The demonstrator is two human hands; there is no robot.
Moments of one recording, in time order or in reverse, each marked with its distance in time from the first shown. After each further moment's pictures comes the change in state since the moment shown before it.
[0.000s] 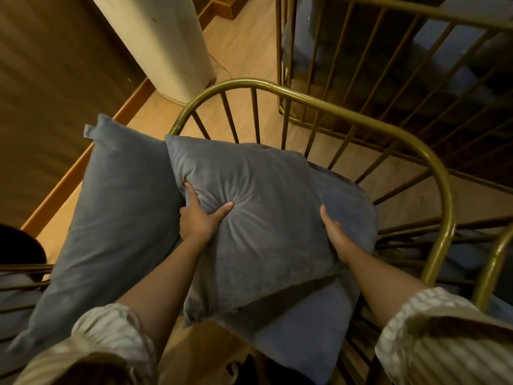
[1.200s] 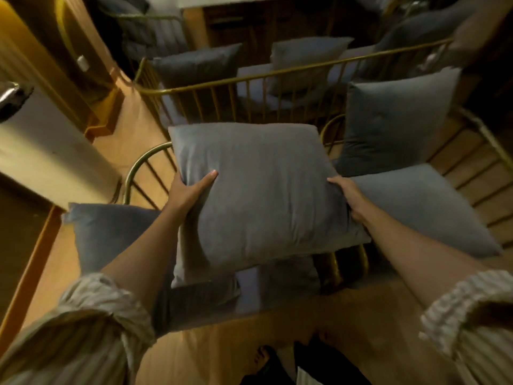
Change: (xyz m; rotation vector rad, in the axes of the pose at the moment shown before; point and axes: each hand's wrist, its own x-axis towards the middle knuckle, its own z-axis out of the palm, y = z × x) left_hand -0.177 0.059 -0.126 -0.245 -0.449 0.596; right_hand -0.355 0.063 -0.095 0.539 0.475 -0.230
